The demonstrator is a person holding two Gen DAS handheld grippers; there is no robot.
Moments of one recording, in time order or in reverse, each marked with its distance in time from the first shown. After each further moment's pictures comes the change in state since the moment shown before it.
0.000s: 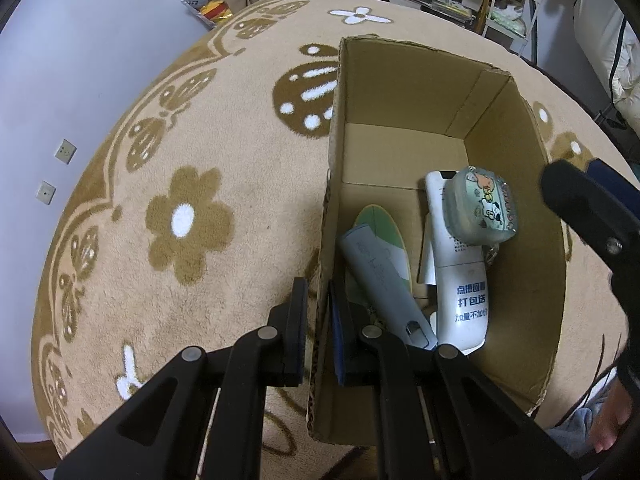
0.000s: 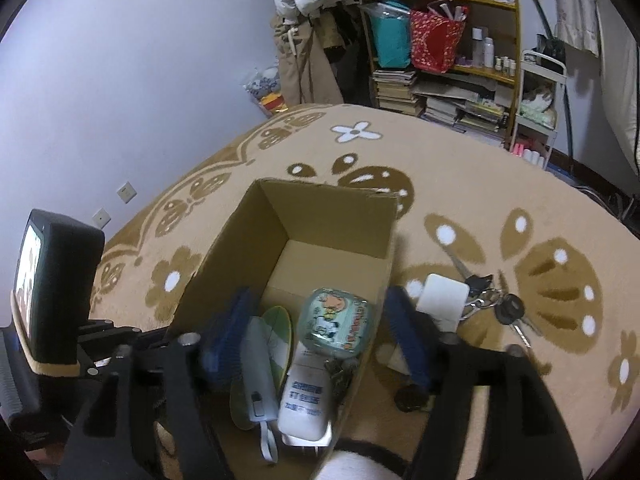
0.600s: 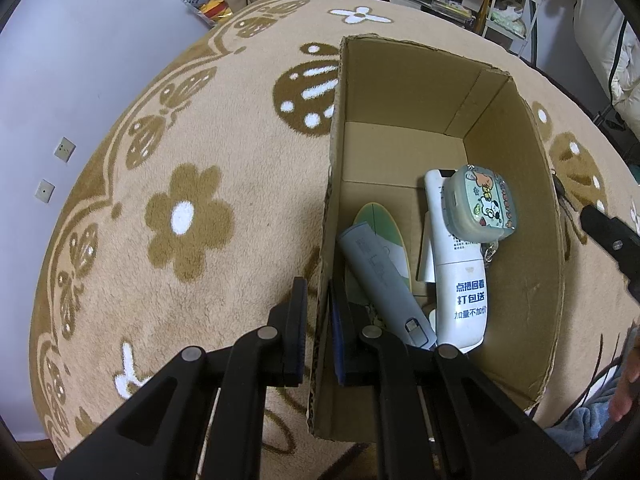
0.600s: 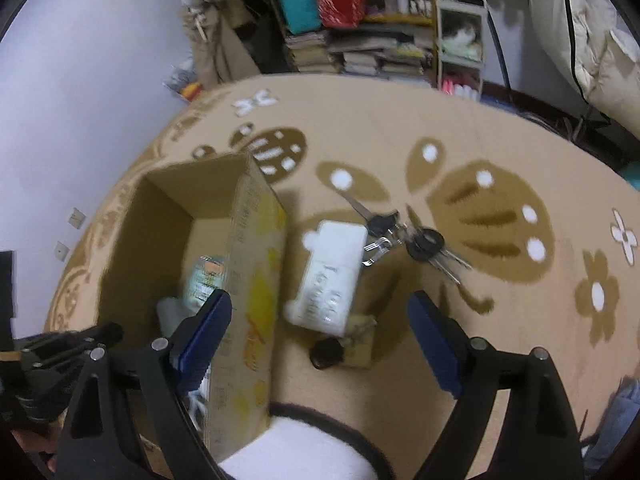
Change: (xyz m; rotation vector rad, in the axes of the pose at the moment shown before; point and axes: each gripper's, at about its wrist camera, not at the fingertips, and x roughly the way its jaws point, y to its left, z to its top) left arm -0.001 0.003 -0.001 -0.006 0.003 -0.009; right arm 0.002 -0.080 -0.018 0.218 0.138 -0.159
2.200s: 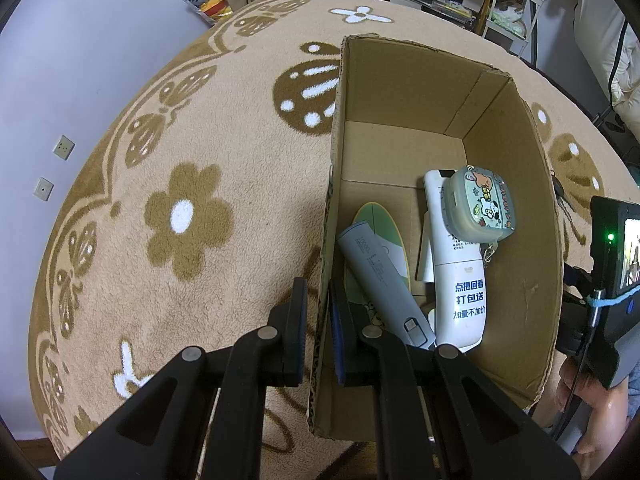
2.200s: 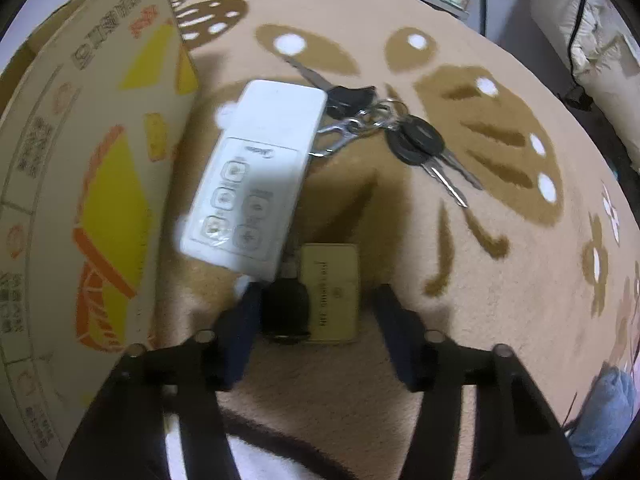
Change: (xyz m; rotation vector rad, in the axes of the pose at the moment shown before) left arm 0.001 0.001 0.001 -0.006 0.005 -0.008; right arm 0.085 0.015 -0.062 -0.079 0.248 -0.262
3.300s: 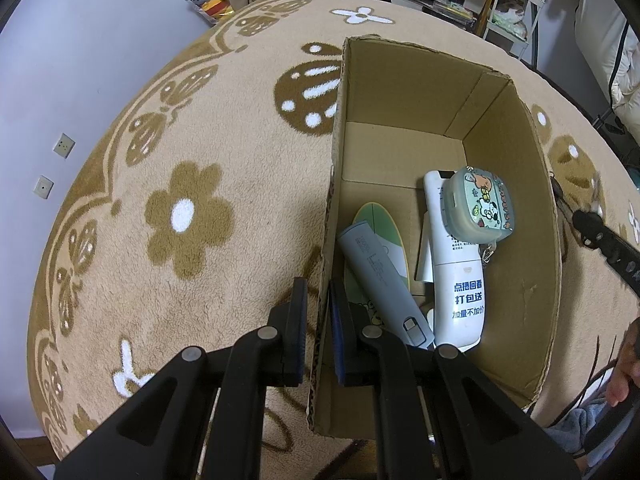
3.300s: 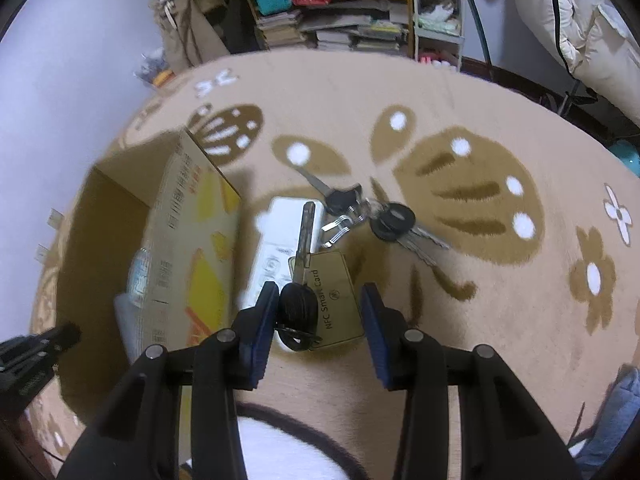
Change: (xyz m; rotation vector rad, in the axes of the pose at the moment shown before) left arm -0.001 0.002 -0.001 -0.005 0.001 -0.002; right arm -0.078 -0.065 0.026 0.124 -0.197 0.234
